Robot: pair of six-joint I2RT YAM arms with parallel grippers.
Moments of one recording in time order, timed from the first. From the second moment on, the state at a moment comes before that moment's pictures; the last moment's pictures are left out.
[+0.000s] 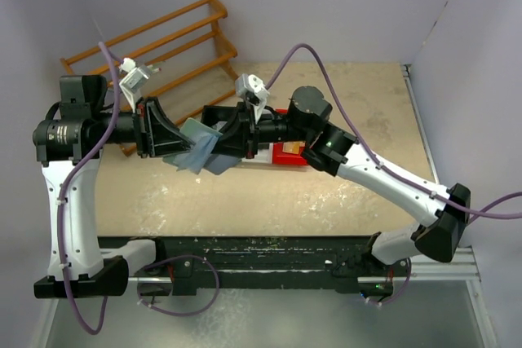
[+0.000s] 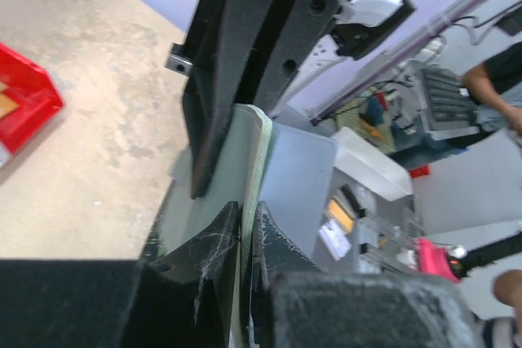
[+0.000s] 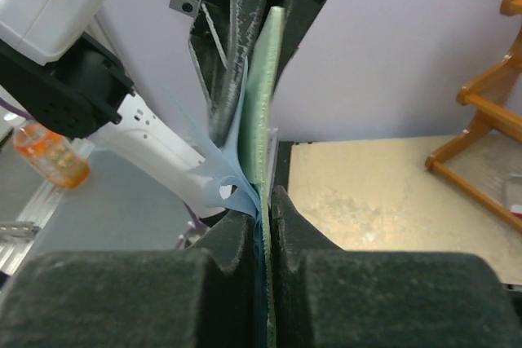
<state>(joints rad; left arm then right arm) 0.06 1.15 1.69 -1.31 1.49 0.12 0.94 1.42 1.39 0.16 -0.72 0.24</state>
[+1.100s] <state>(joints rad) 0.06 0.88 1.35 -1.01 0.77 0.39 1.03 1.70 1.89 -0.45 -0.25 0.37</state>
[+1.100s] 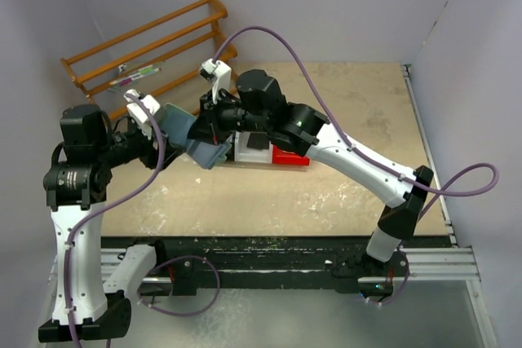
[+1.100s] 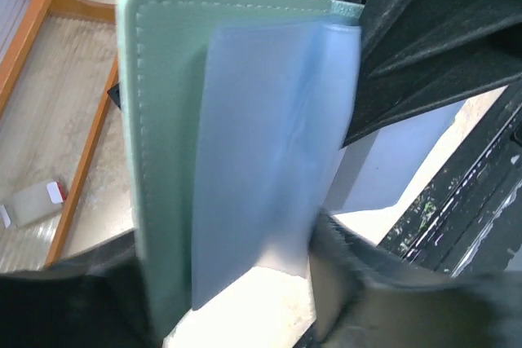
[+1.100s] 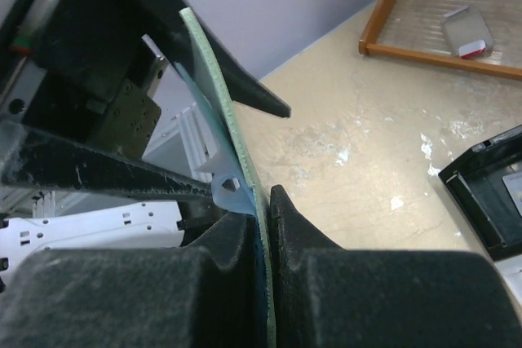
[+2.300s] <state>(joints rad) 0.06 1.13 1.59 -1.29 1.33 0.16 0.77 1.21 1.37 -0.22 -0.70 0.25</state>
